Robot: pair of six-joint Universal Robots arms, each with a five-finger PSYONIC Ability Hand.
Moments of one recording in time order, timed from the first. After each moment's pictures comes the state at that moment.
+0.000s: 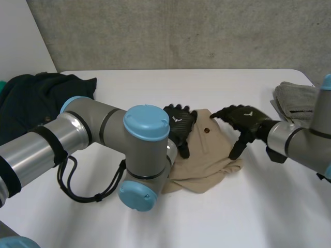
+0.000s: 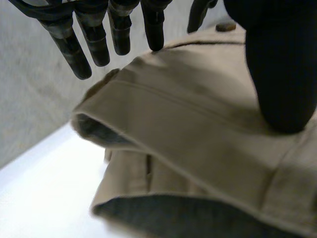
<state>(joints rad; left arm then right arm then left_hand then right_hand) 3.90 -2.47 -0.90 3.12 -1.75 3.36 1.78 -0.97 1.32 0.14 1.04 2.78 0.23 0.23 0.24 0.22 0.05 0.23 0.22 0.21 0.22 0.05</state>
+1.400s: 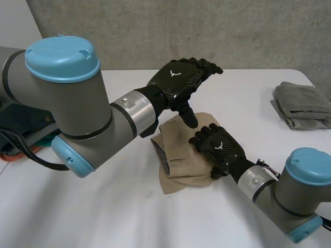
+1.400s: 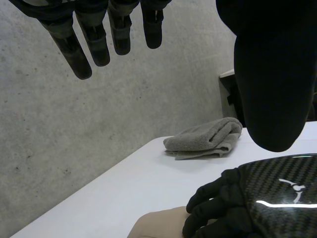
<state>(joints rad) 4.05 -2.11 -1.04 3.13 -1.22 3.18 1.92 -0.99 1.85 -0.71 1.06 2.55 0.21 0.23 0.24 0.23 0.06 0.45 0.42 0.45 0.45 0.19</state>
